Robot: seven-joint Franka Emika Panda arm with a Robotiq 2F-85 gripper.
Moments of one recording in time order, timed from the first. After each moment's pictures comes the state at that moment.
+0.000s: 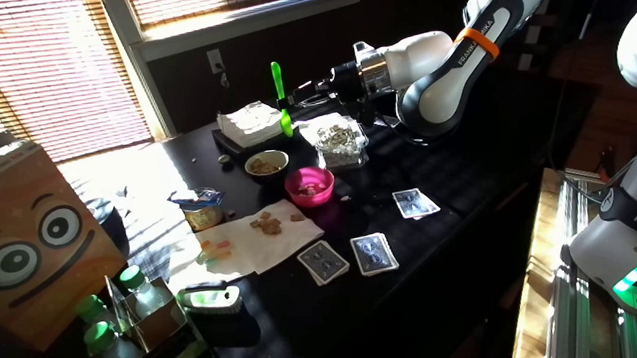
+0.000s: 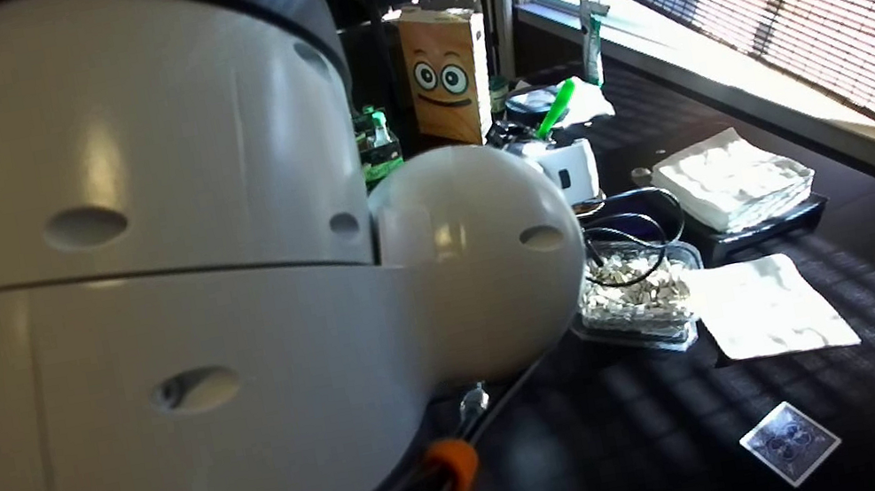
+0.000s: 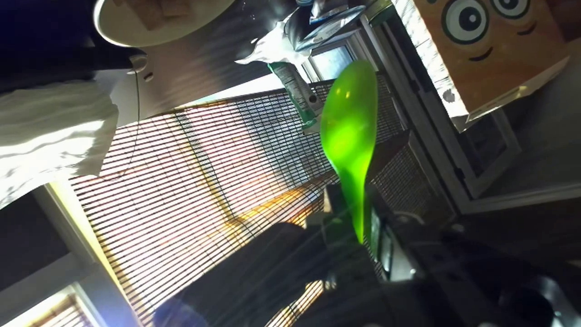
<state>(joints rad) -1.28 1.04 0.94 -2.40 -1.01 3.81 0.10</state>
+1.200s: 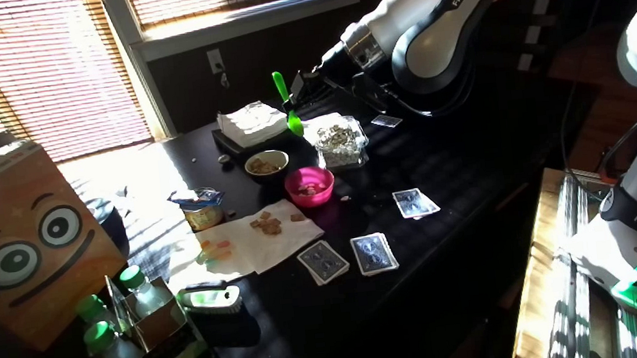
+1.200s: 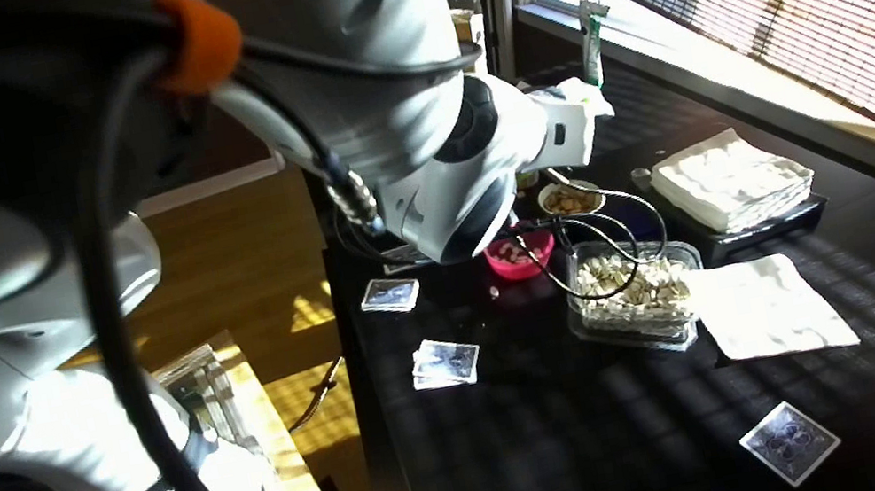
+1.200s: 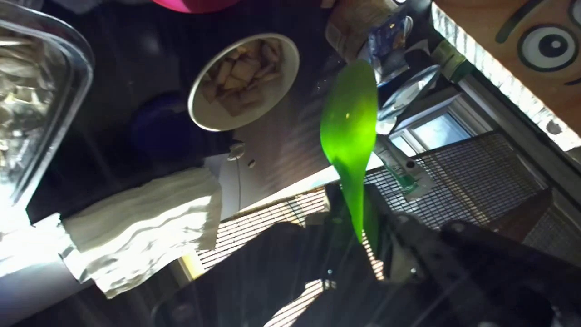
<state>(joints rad) -1.32 0.66 1.09 -2.51 -0.60 3.54 0.33</state>
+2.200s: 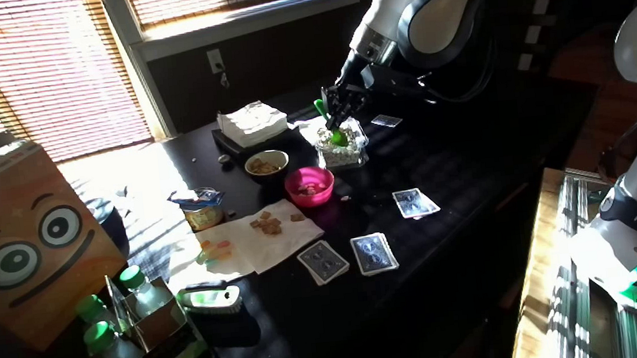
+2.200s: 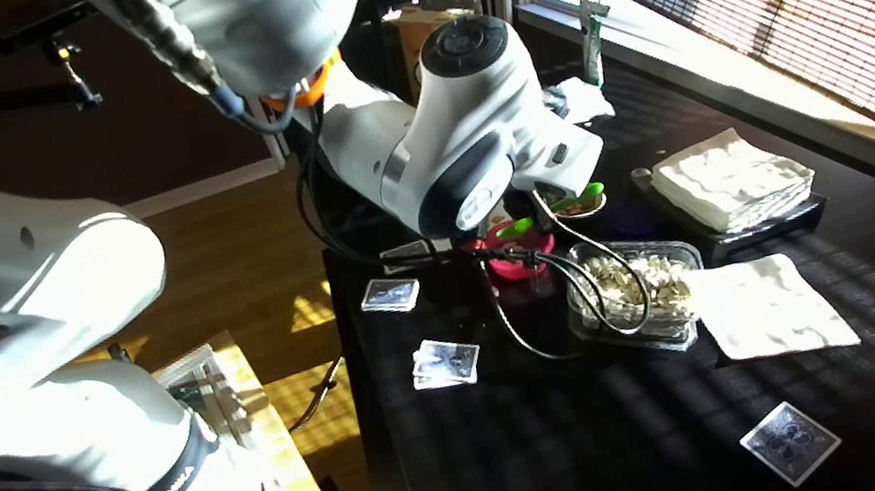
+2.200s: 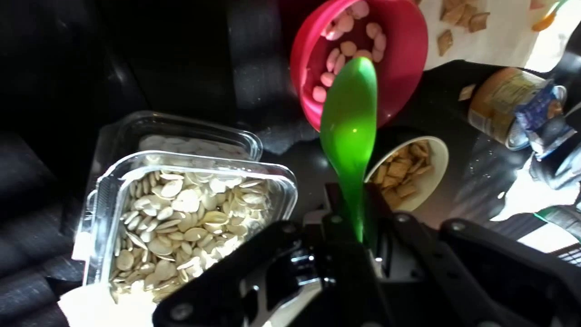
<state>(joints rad) -1.48 0.40 1.22 -2.57 -0.46 3.12 0.60</state>
